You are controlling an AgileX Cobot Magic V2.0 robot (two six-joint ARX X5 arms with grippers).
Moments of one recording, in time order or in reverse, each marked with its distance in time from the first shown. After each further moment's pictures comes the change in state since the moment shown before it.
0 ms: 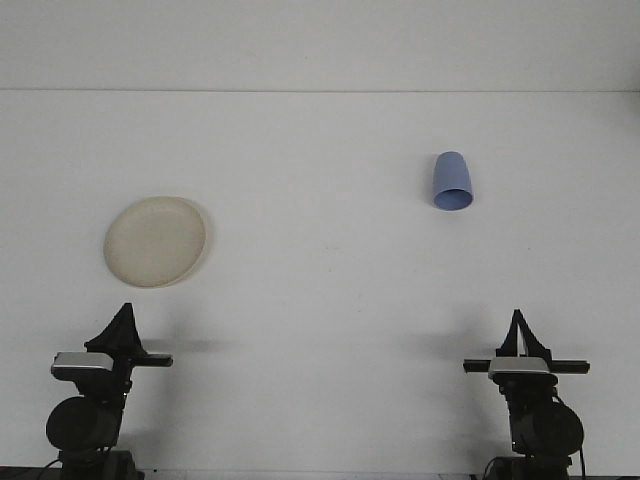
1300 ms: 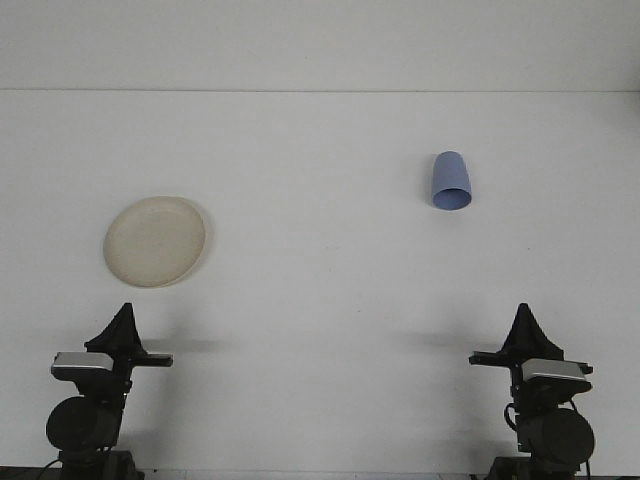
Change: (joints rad) left arm 0.000 0.000 0.000 0.000 0.000 0.000; right arm 0.000 0.027 0.084 0.052 -0.026 0.443
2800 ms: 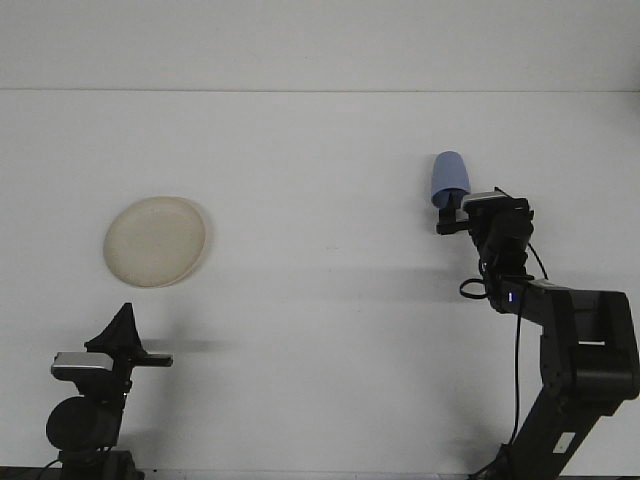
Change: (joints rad) left arm 0.000 0.000 0.000 0.000 0.000 0.000; right arm -0.042 1.884 0.790 0.747 -0.108 -0.314
